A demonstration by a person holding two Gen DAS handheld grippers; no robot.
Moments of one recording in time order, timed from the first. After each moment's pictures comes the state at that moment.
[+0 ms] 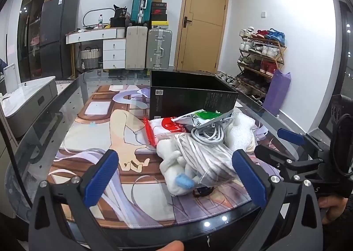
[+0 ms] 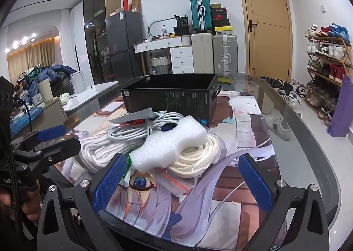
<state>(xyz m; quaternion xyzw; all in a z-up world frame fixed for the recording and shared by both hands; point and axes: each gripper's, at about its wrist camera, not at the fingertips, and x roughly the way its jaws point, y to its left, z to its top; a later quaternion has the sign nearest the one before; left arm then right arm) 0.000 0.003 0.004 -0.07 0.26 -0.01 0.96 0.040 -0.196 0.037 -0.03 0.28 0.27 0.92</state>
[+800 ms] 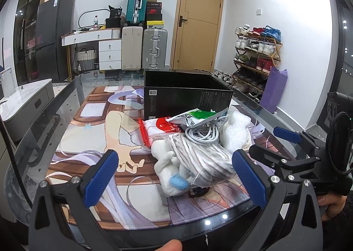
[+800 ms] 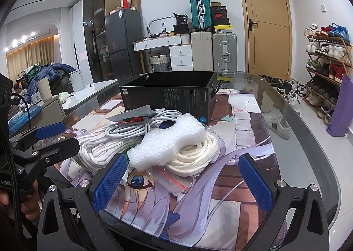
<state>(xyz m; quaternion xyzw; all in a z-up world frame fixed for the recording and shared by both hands) 0.002 -0.002 0.004 -0.06 0.26 -0.02 0.96 0.042 -0.196 0.036 -0.03 0.28 0.27 0.92</state>
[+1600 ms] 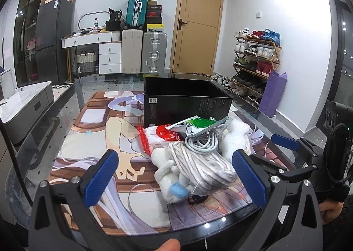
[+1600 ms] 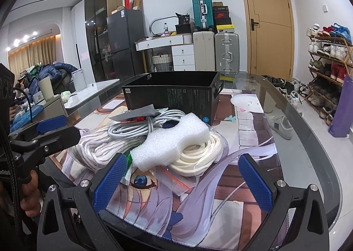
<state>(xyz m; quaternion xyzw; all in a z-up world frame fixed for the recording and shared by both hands) 0.005 0.000 0.014 -0.06 0.25 -0.02 0.97 0.042 -0.195 0.037 -0.03 0.28 0.28 0.92</state>
